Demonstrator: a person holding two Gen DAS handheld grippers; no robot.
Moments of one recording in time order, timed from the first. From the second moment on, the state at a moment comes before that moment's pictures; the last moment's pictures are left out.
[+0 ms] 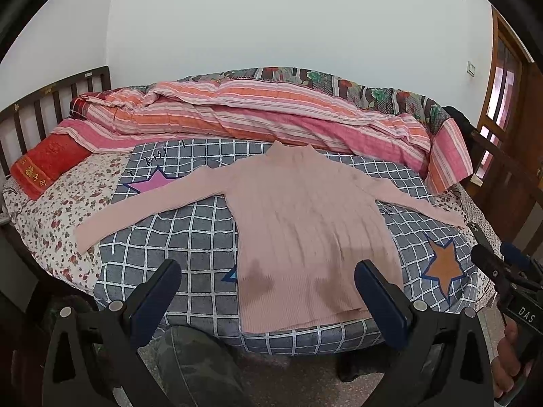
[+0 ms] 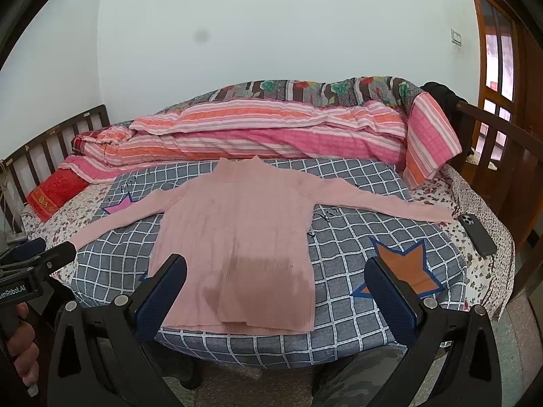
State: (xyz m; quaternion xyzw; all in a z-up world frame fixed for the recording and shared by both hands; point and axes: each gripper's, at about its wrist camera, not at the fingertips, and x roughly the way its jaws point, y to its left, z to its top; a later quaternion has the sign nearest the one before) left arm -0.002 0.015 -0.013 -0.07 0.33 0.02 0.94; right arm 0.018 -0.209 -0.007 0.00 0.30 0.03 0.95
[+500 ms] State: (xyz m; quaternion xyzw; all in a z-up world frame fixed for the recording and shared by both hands) left arm 0.002 0.017 -0.016 -0.07 0.33 0.01 0.94; right arm 0.019 -0.202 -0.007 0.00 0.30 0.03 0.95
